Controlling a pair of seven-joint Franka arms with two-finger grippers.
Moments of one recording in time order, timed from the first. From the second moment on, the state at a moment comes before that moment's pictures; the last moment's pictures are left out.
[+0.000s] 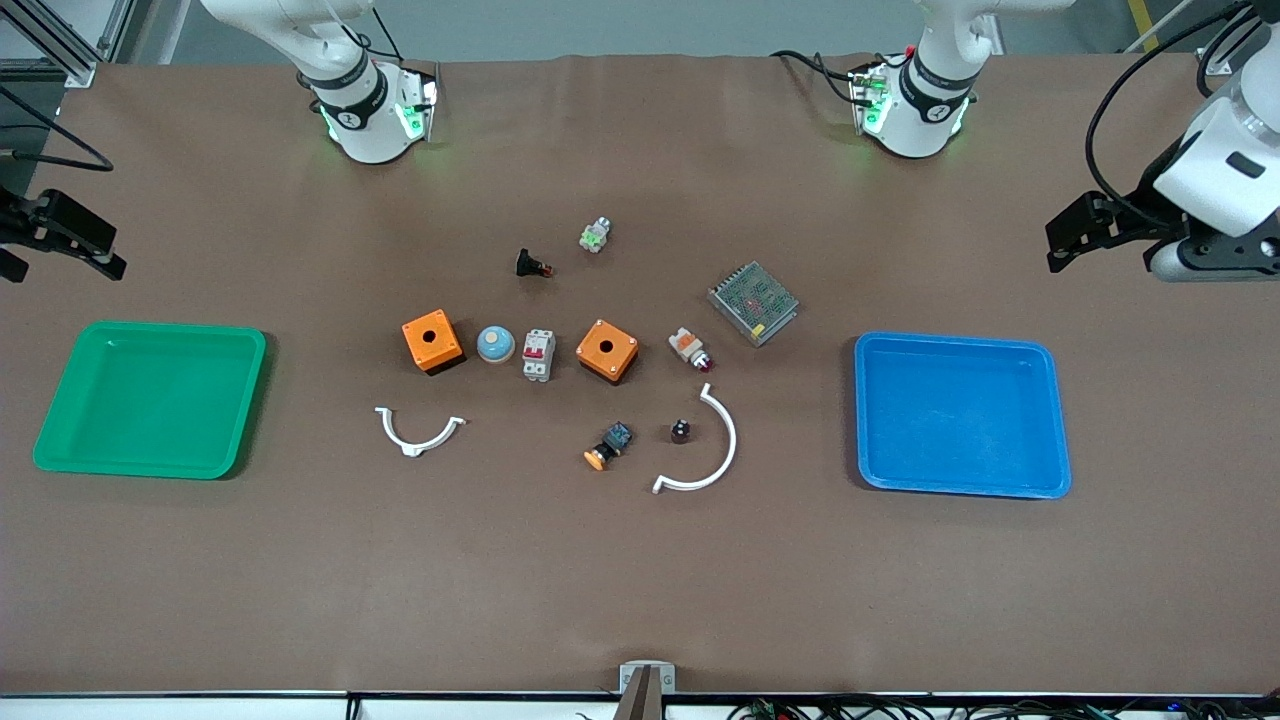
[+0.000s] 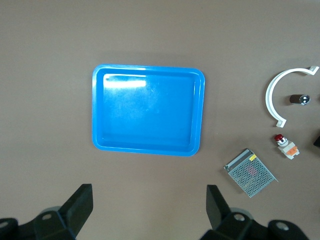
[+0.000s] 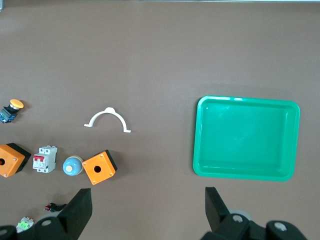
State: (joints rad) left arm -0.08 0.04 -0.08 -1.50 0.03 1.54 -0.13; right arm 0.08 0.02 -0.11 -1.45 0.00 1.54 -0.04
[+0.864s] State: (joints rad) left arm -0.34 0.50 -0.10 -1.42 0.03 1.90 -0.54; right arm 0.08 0.05 -0.11 -1.45 0.01 1.53 -0.04
